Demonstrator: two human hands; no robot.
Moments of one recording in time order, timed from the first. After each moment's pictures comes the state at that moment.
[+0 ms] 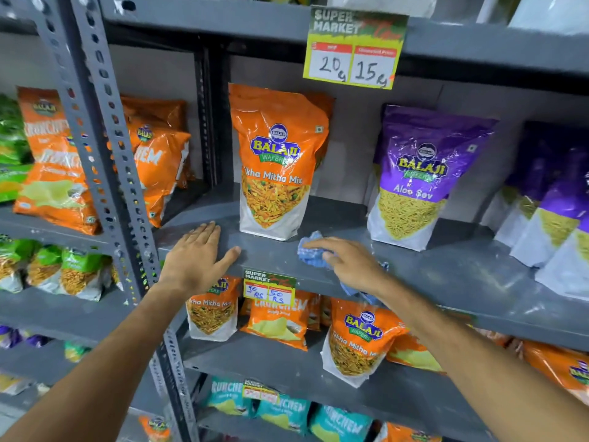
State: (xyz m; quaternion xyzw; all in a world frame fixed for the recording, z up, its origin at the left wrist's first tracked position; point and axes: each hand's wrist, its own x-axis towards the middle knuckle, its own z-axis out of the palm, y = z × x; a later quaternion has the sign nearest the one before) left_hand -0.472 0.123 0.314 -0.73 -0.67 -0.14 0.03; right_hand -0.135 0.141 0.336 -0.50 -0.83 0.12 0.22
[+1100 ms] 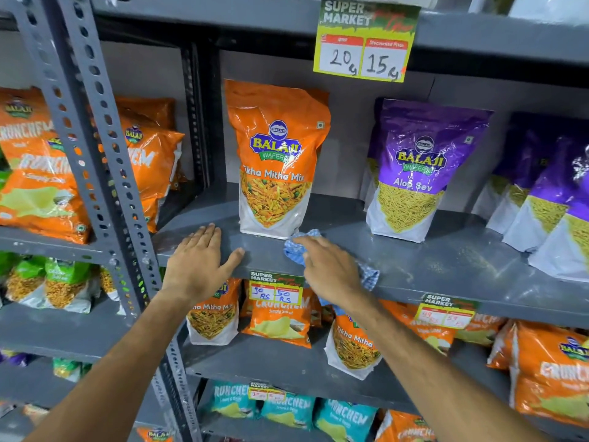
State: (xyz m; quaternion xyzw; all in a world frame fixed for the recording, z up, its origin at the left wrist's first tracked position) left_hand -0.478 0.130 0.306 -0.73 -0.66 -0.15 0.04; right_hand -0.211 0.099 0.337 -0.61 -0.76 0.01 0.21
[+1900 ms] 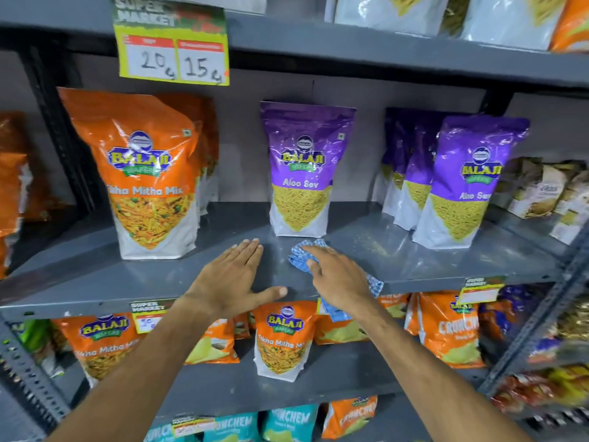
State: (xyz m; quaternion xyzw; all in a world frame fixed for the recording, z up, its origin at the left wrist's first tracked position) left_hand -0.254 0.122 0.330 -0.90 -0.42 -0.08 0.03; right_hand -0.024 0.058 0.338 -0.72 -0.66 0.01 0.22
